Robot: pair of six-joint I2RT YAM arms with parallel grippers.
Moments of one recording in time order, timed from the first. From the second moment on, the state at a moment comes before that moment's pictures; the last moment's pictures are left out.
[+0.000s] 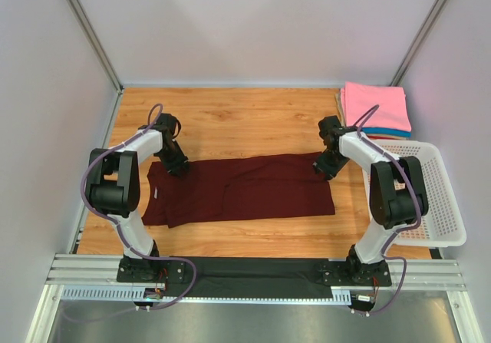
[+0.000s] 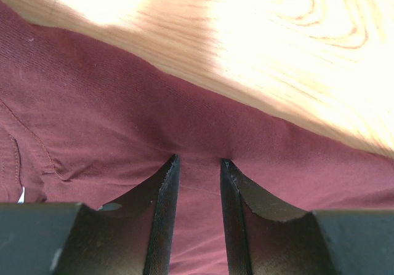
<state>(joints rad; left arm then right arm) -0.10 1.80 1.15 -0.68 0.02 -0.66 0.21 1.73 1.15 -0.80 0.17 0.98</state>
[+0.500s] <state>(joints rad) -0.10 1.80 1.15 -0.68 0.02 -0.66 0.21 1.77 1.18 -0.82 0.19 1.06</state>
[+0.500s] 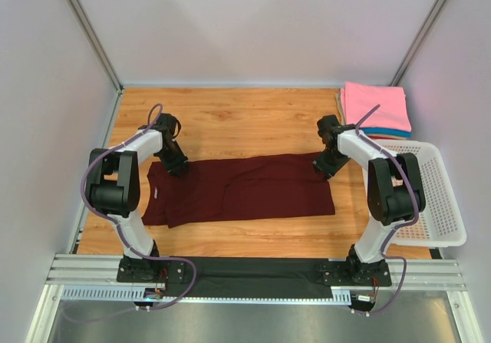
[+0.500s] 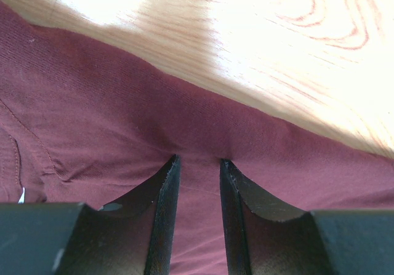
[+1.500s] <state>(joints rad) -0.11 1.85 1.22 -0.73 -0.02 -0.67 0.19 1.77 1.14 -0.77 0.24 0.99</state>
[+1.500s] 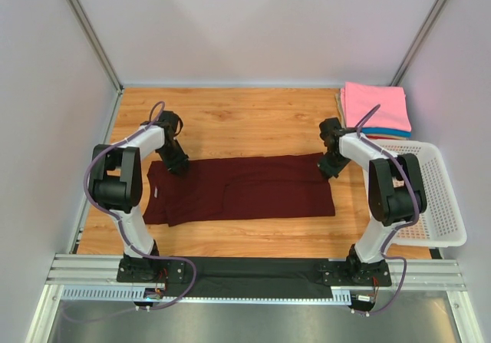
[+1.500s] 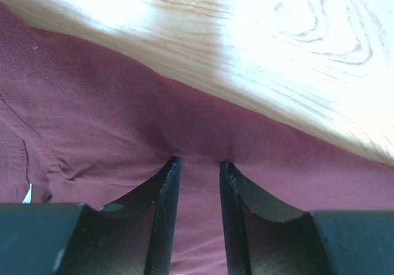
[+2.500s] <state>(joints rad) -0.11 1.85 1.27 -0.77 -0.02 -0.63 0.18 1.65 1.13 -0.68 0.13 0.72</state>
